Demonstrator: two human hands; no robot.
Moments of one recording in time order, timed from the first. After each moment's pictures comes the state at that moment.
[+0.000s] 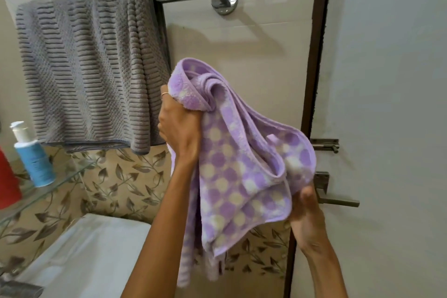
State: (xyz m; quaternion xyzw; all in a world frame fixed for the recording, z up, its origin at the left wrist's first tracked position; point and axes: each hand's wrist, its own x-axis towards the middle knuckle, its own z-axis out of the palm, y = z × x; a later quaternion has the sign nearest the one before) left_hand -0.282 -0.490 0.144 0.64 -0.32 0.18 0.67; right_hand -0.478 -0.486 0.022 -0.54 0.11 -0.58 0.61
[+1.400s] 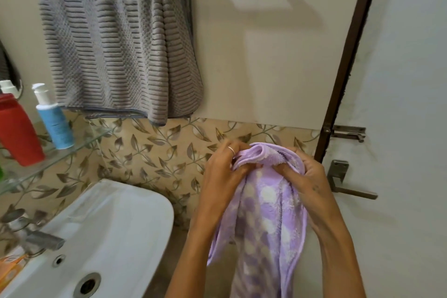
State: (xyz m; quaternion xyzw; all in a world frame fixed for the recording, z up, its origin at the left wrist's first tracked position) left_hand -0.313 -0.438 0.034 0.55 -0.59 -0.03 0.59; right_hand -0.462 -0.484 0.043 -0.66 0.21 -0.49 0.53
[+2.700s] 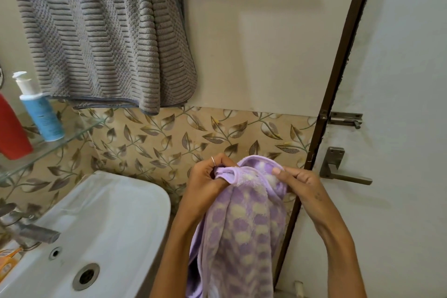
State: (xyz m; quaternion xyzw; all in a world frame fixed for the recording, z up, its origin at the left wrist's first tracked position) left_hand -0.294 -0.422 0.004 0.47 -0.59 -0.17 0.63; right_hand -0.477 -0.490 0.007 -0.69 0.25 -0.39 0.55
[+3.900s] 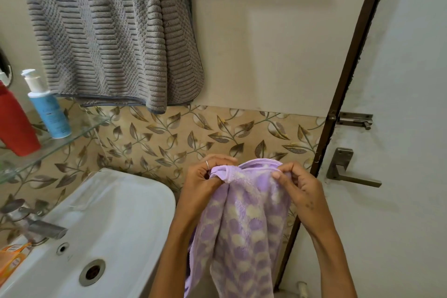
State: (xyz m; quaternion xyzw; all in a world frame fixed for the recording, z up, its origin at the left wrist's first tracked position) left_hand -0.277 -0.420 -0.008 0.48 -0.56 -0.16 0.66; right_hand -0.459 -0.490 -0.018 -0.72 0.30 -0.46 0.43
